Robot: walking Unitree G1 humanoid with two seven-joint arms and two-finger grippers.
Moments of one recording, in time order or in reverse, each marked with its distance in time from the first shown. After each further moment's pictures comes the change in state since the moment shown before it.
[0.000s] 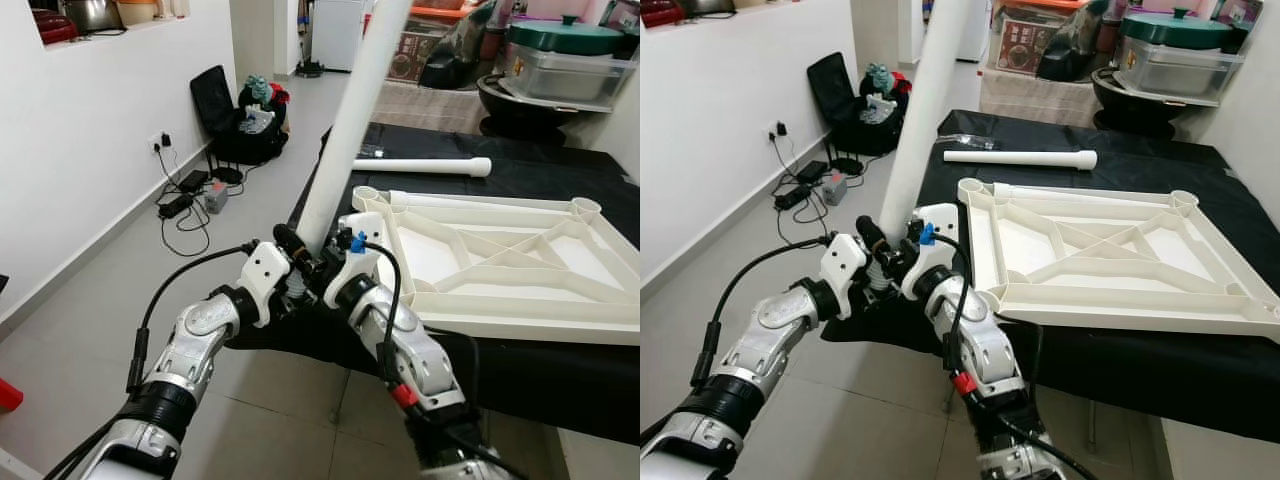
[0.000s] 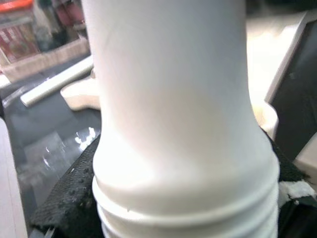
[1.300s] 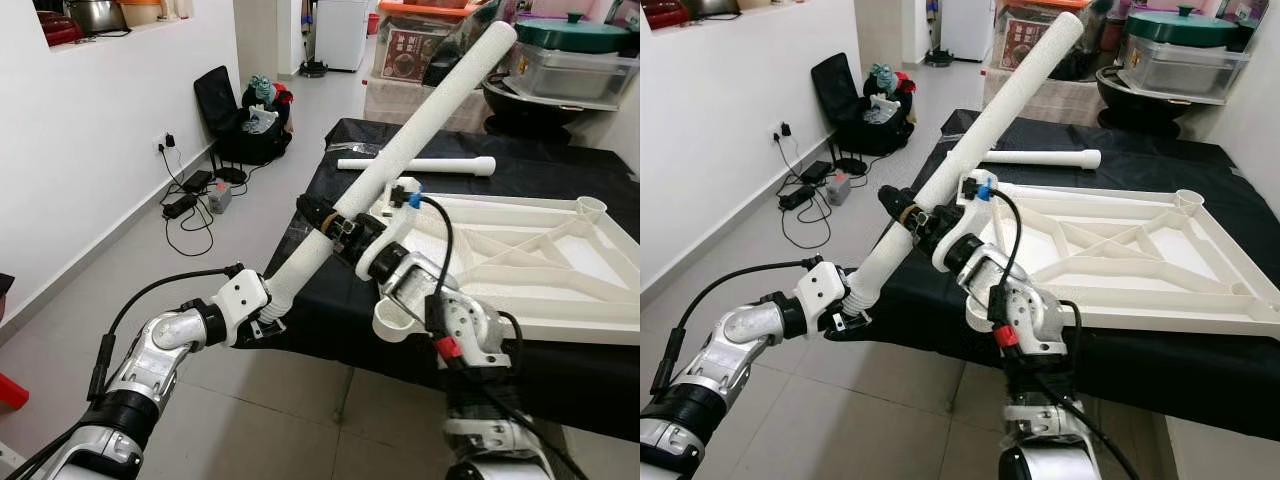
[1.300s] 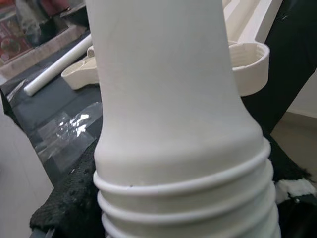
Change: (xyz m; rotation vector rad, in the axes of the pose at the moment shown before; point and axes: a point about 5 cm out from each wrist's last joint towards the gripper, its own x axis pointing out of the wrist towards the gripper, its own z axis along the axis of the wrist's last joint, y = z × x) left arm -0.032 0.014 -0.015 0.162 0.065 -0.089; right arm -0.003 -0.019 0.032 0.383 0.111 0.141
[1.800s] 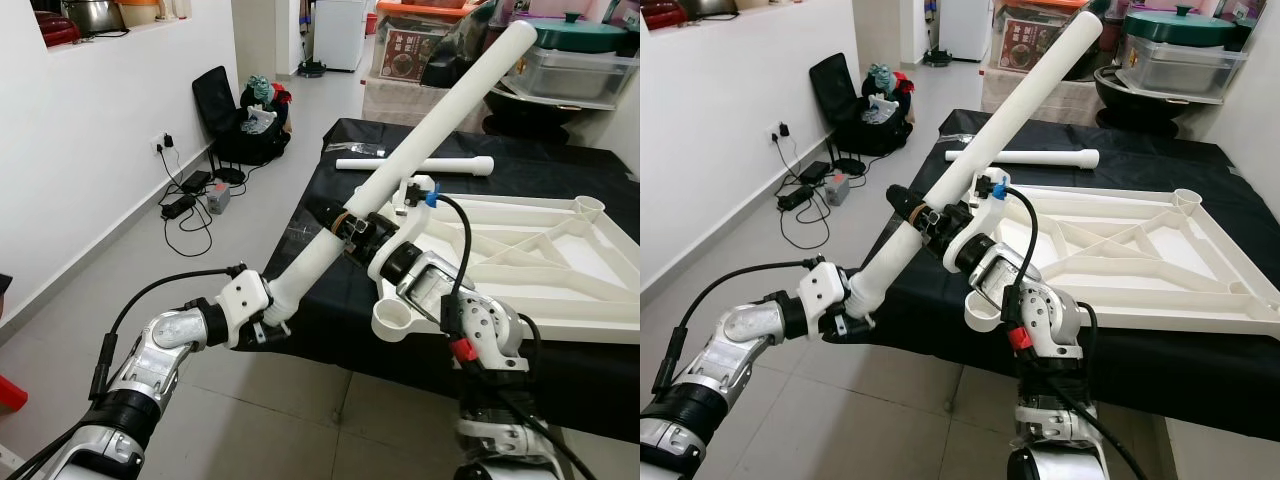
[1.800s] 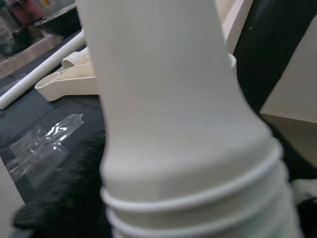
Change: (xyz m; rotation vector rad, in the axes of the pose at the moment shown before) left arm 0.000 -0.003 0.003 -0.020 -0.033 -0.057; right arm -0.008 0.001 0.003 0.011 0.035 -0.002
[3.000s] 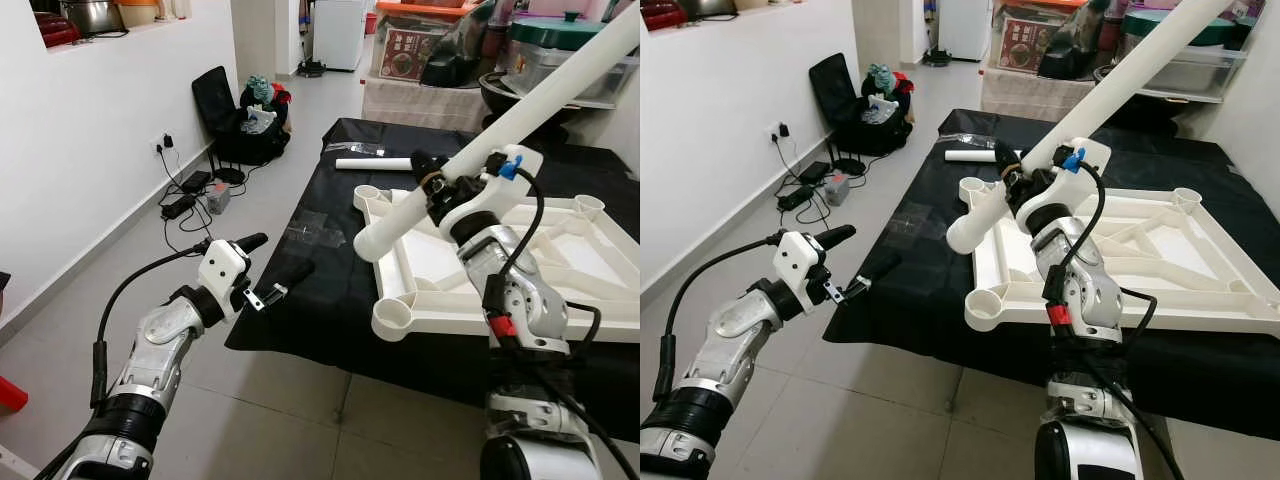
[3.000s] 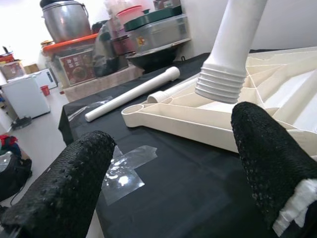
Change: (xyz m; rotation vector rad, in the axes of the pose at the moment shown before) left arm -0.006 0.021 0.018 -0.134 -0.174 0.366; right arm -0.037 -0.046 0.075 -0.344 -0.416 -0.480
